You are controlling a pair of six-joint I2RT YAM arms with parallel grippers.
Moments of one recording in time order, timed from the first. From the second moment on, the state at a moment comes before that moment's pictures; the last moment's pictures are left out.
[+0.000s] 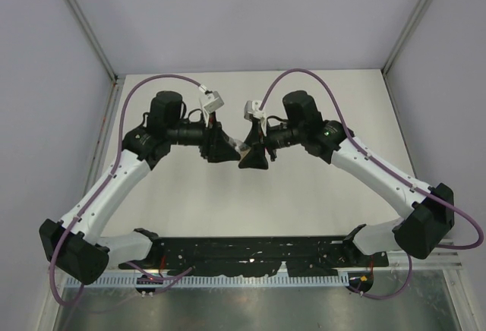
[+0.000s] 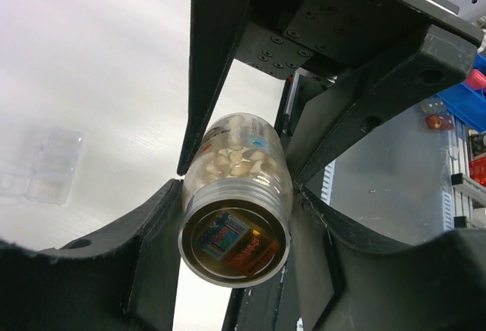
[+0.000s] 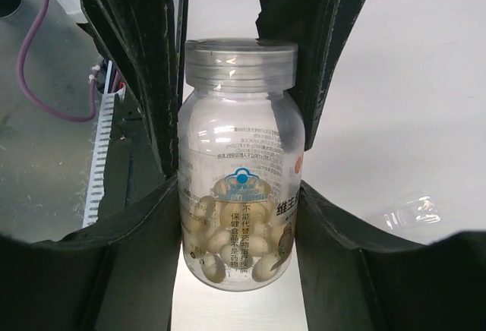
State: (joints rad) left arm -0.48 1.20 1.19 -0.48 0.91 -0.09; right arm 0.68 1.37 1.24 -0.37 -0.85 -0.23
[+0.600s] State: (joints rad) left arm -0.43 1.11 1.23 -0.64 0.93 0.14; right arm 0.69 1.37 1.24 -0.54 -0.90 -0.32
